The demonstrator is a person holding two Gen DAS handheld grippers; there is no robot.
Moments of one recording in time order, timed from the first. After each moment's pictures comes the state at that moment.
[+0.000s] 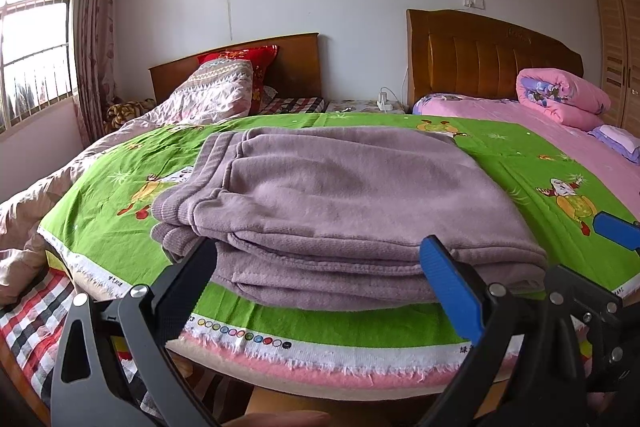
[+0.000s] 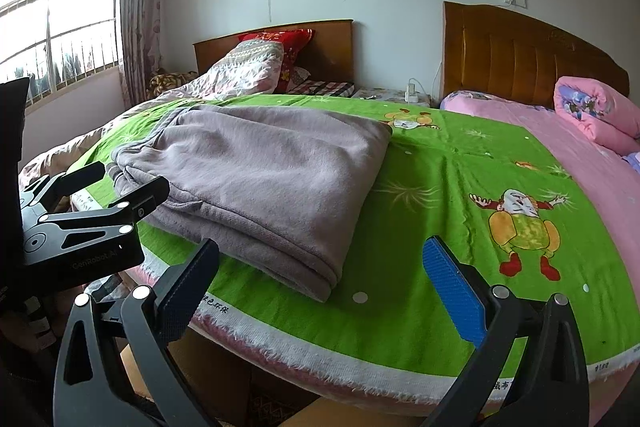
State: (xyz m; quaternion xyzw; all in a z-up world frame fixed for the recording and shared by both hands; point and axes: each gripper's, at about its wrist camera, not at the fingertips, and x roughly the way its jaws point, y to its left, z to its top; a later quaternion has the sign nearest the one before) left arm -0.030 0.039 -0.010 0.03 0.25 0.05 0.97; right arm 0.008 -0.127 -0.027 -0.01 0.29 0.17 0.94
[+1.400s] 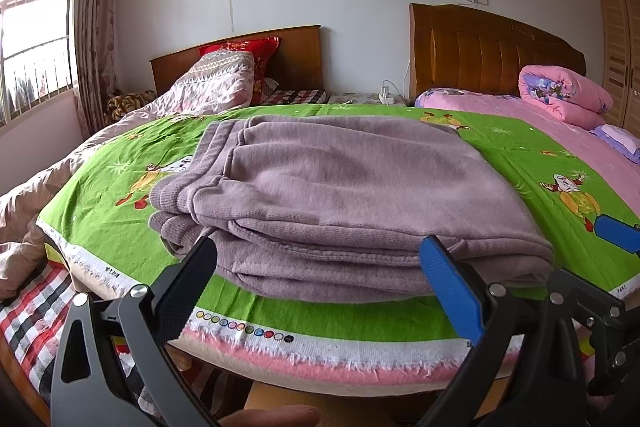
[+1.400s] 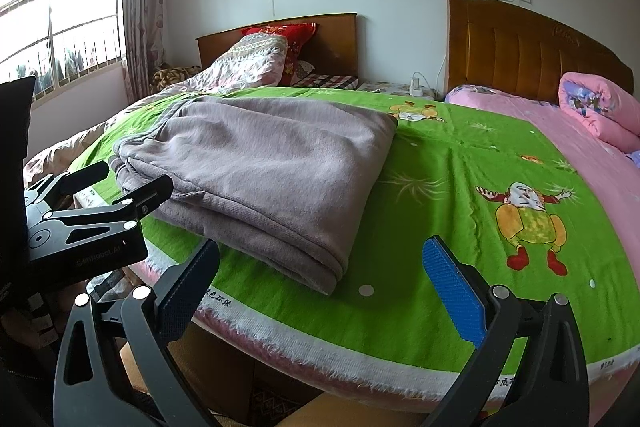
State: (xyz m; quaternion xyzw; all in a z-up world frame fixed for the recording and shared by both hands) left arm -0.031 0.043 -0.018 0.03 0.26 0.05 0.96; right arm 0.011 -0.130 -0.032 -0.01 0.29 0.18 0.94
